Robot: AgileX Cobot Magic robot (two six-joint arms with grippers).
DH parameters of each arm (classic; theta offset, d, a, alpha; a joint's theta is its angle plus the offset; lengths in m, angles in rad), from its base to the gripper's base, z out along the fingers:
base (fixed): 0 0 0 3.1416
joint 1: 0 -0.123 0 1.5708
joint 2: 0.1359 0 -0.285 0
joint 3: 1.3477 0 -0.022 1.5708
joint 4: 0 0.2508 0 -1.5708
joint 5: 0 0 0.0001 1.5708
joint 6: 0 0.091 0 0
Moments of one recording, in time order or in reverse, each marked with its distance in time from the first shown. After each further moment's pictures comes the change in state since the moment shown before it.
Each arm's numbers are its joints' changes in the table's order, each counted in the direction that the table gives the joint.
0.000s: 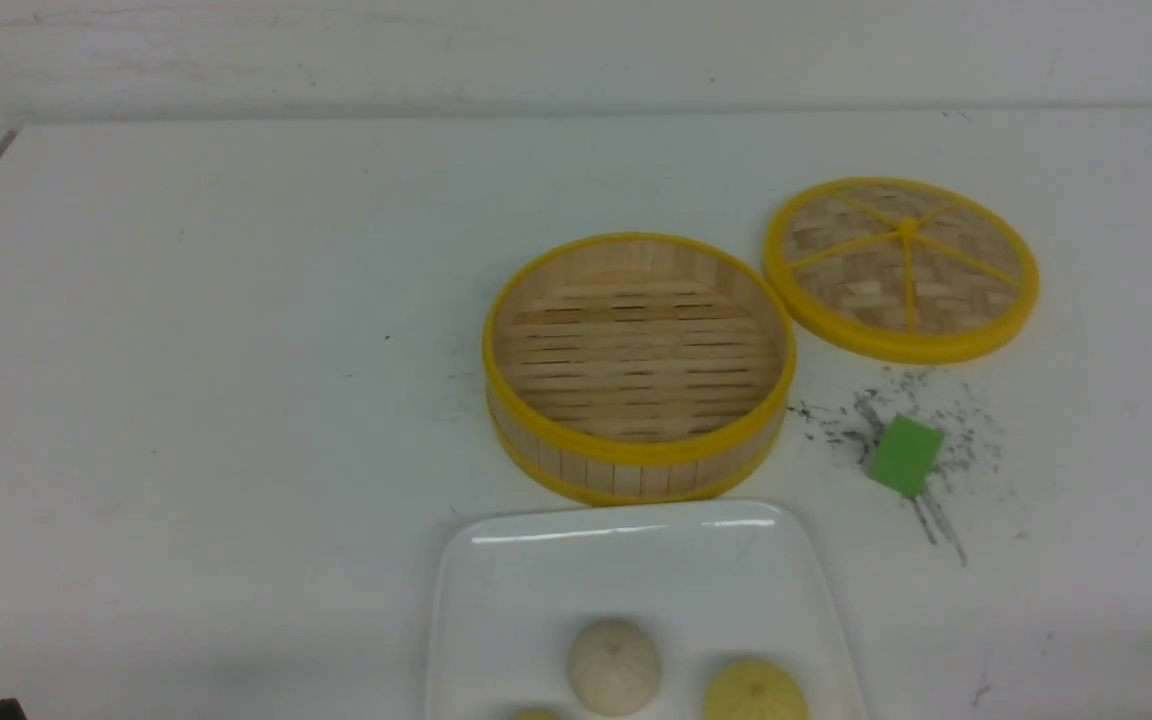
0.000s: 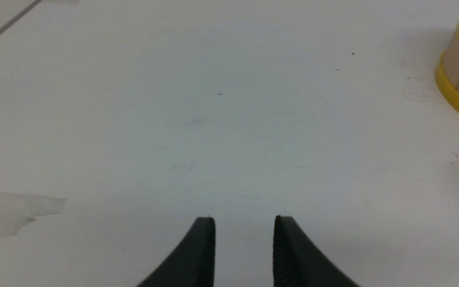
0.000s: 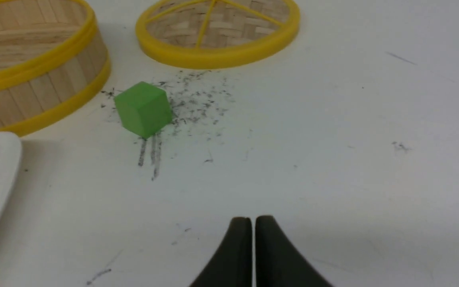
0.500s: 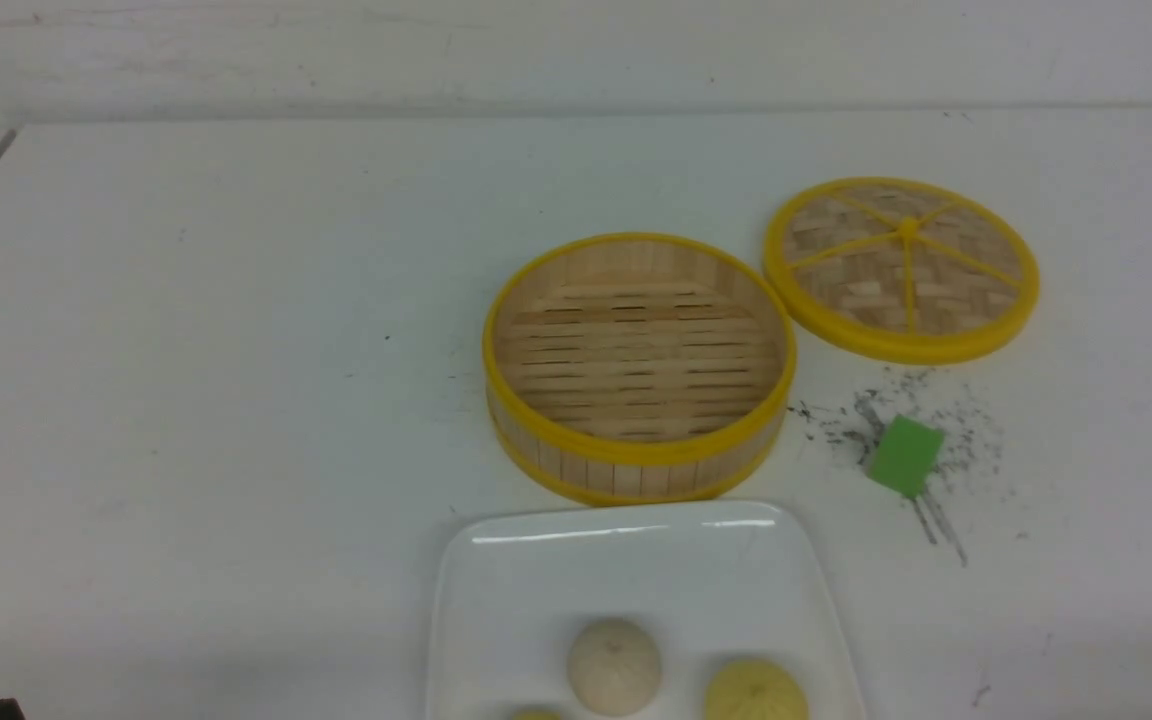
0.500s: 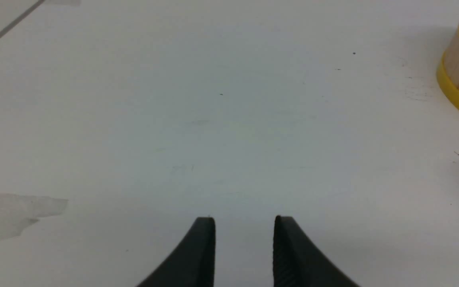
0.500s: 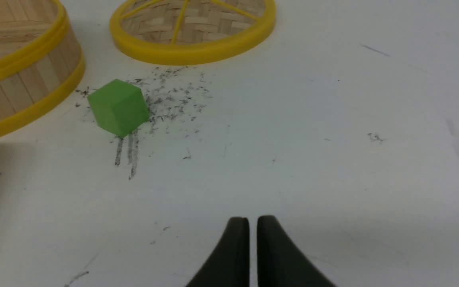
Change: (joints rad) right arm 0.047 0.000 -0.003 -0.002 0.011 -0.002; left arm 0.000 0.000 0.000 0.007 0.000 0.000
